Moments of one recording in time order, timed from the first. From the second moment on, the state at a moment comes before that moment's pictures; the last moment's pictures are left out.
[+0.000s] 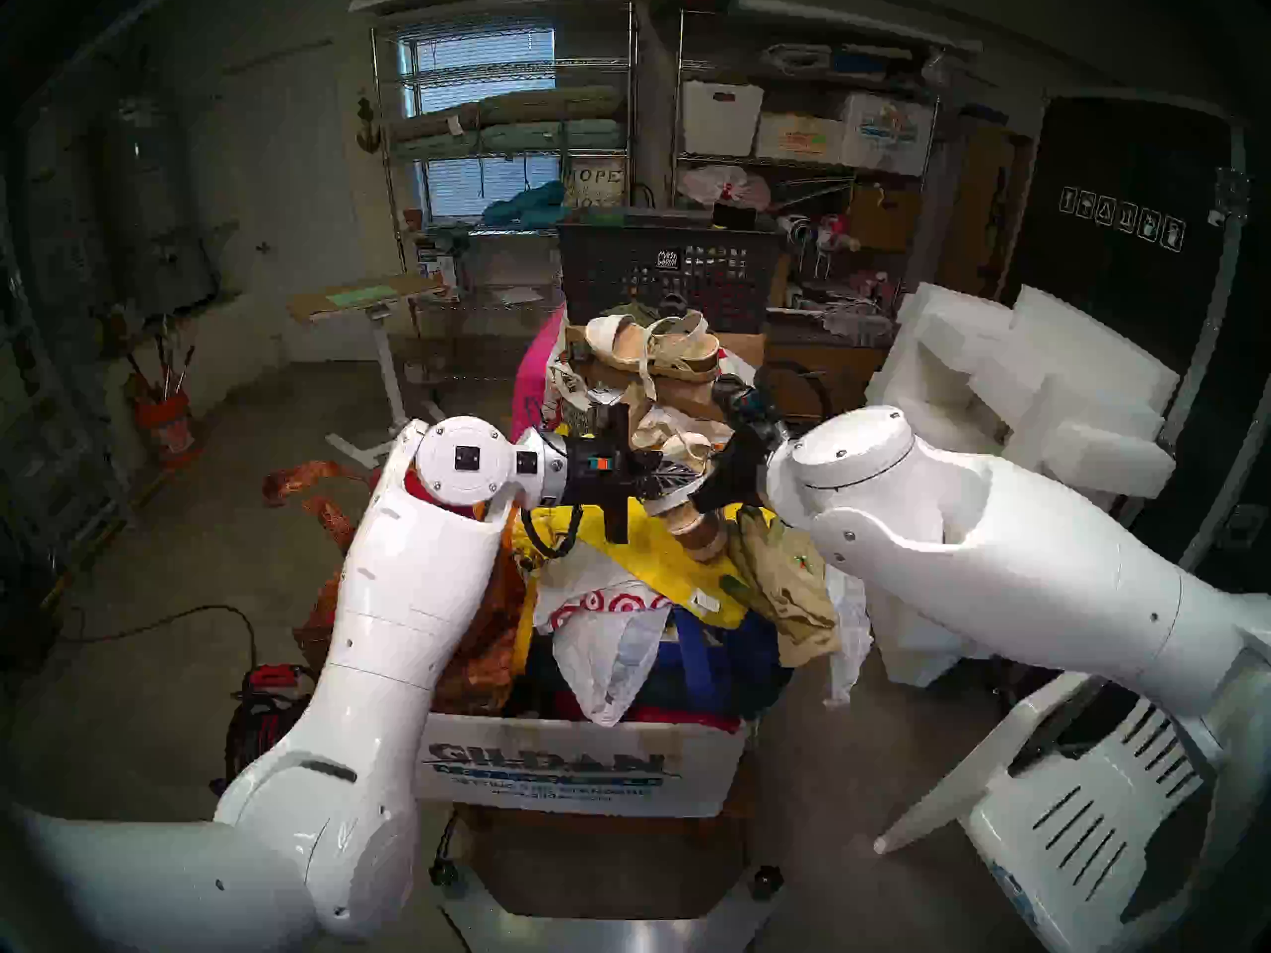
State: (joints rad) left arm 1.04 -1.67 -1.44 -1.43 0.64 -0.36 -1.21; right arm -0.60 -0.53 0.46 -2.04 1.15 0.67 -0.53
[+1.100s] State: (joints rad) left arm 1.01 -1.69 -1.45 -1.38 0.75 -0.38 -1.07; right arm -0.60 -0.50 0.46 -2.06 1.10 0.66 -0.50
